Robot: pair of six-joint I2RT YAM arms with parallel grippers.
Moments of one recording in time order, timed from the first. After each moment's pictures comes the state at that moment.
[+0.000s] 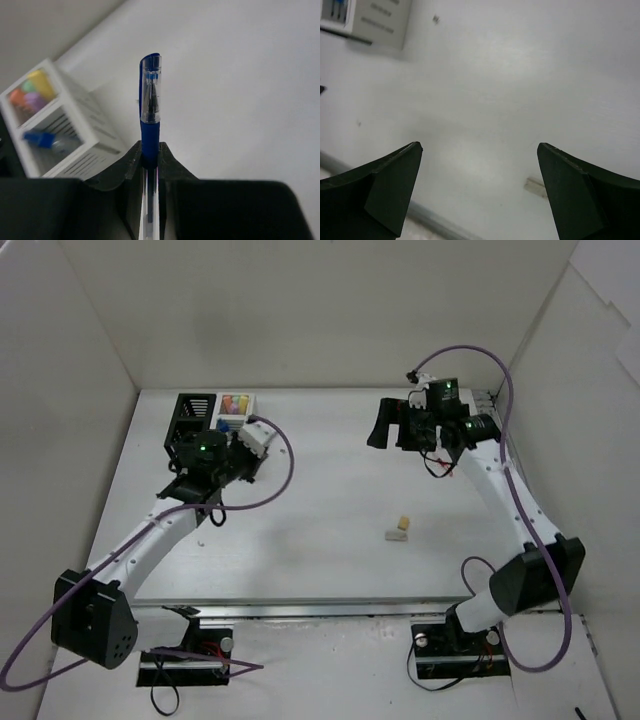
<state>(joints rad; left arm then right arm) -0.41 1.27 0.97 -0.08 0.26 0.36 0.27 1.54 1.53 -0.76 -0.31 0.28</state>
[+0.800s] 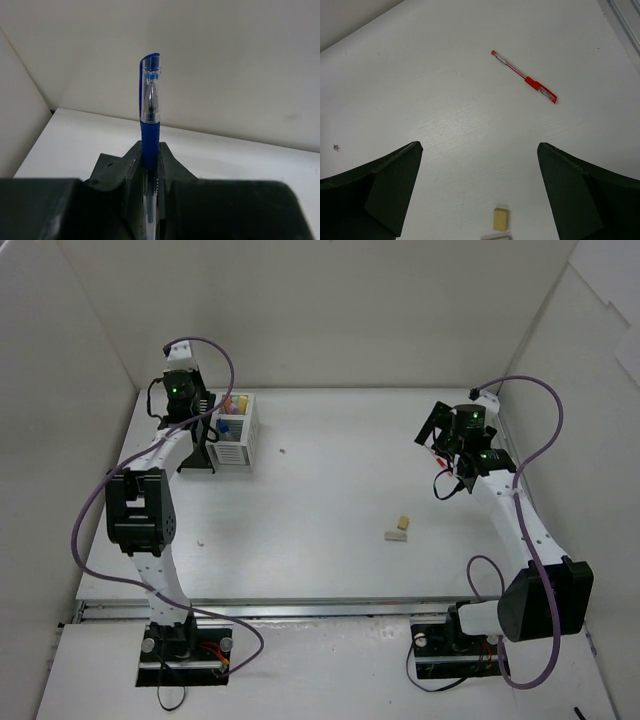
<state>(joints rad) -0.02 1.94 1.49 0.41 -0.16 -0.06 0.11 1.33 1.13 -0.38 0.22 0.49</state>
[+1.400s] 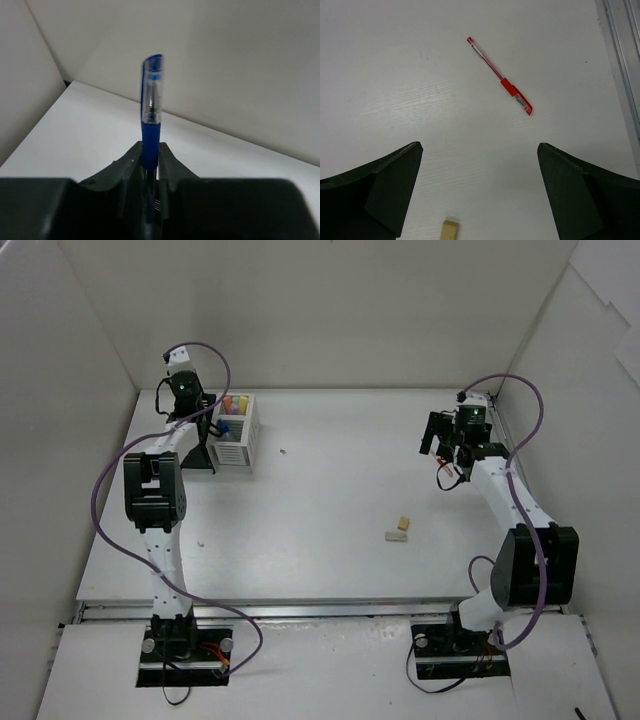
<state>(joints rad) 0.00 2.24 1.78 0.36 -0.32 -0.11 0.02 1.47 1.12 -0.30 0.13 0.25</state>
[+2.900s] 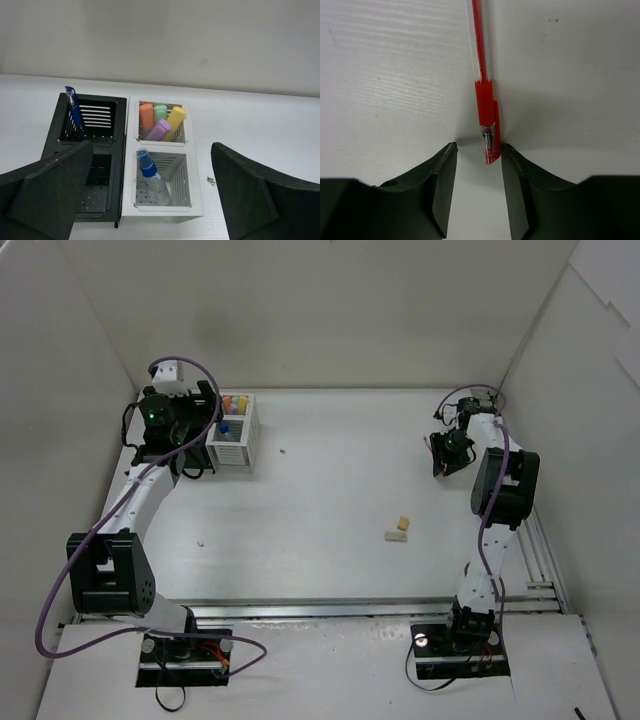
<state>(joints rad) -0.01 1.51 1.16 0.23 0.11 -0.19 -0.14 2.23 1.76 -0.86 -0.18 -0.26</state>
